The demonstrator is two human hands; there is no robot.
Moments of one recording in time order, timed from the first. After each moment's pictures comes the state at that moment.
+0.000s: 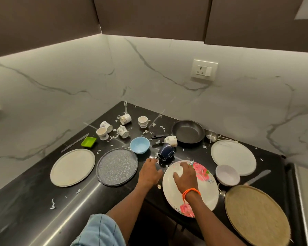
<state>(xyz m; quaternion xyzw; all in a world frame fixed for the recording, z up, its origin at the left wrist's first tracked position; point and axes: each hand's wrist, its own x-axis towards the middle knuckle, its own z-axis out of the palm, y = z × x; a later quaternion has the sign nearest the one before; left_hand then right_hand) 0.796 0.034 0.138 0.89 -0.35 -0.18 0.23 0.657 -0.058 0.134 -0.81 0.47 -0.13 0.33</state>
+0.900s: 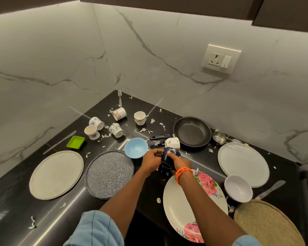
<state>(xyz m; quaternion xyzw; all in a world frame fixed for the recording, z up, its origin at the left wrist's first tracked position) 0.897 -0.057 0.111 0.79 -0.18 -0.37 0.45 0.791 -0.137 0.128 -0.39 0.60 -0.14 0.69</state>
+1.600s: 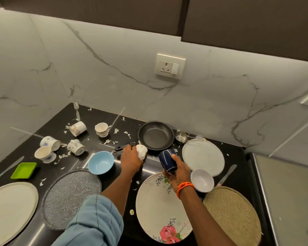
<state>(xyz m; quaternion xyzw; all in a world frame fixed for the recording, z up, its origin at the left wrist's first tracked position) 0.902 -0.125 0.096 0.89 -0.41 -0.14 0.12 0.696 -0.161 0.157 -0.22 0.53 -0.35 0.74</state>
